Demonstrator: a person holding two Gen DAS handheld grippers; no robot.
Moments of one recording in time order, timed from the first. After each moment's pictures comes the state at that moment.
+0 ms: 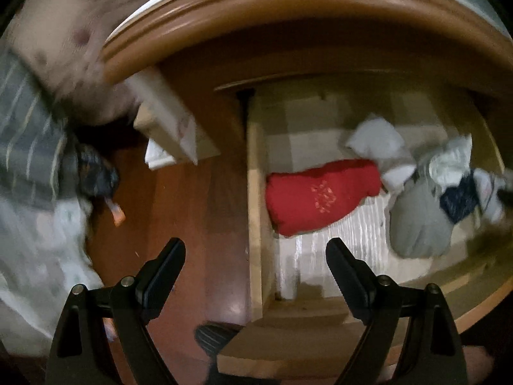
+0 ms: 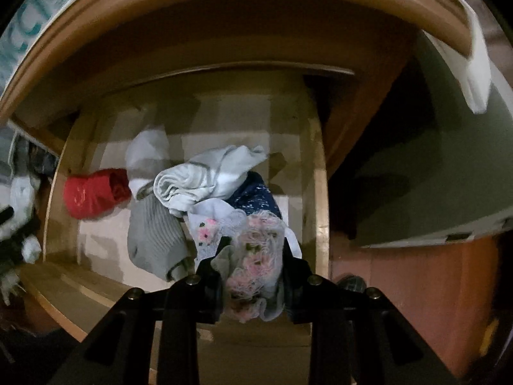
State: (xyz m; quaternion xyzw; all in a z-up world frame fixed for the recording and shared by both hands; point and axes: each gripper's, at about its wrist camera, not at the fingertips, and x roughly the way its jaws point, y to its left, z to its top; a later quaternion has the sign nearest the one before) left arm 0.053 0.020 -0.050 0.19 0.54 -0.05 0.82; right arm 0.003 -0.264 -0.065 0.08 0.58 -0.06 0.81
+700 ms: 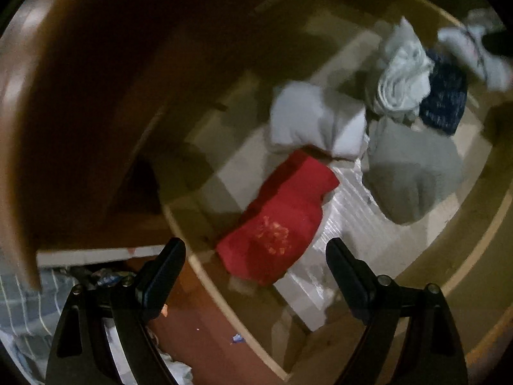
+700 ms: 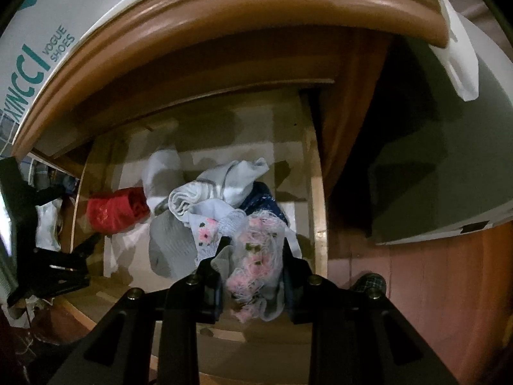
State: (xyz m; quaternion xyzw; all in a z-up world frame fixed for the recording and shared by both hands) left arm 0.074 -0.059 -0.095 0.45 0.49 -0.20 0.72; right arm 0.000 -0.280 -0.048 0.14 0.57 -0.04 0.81
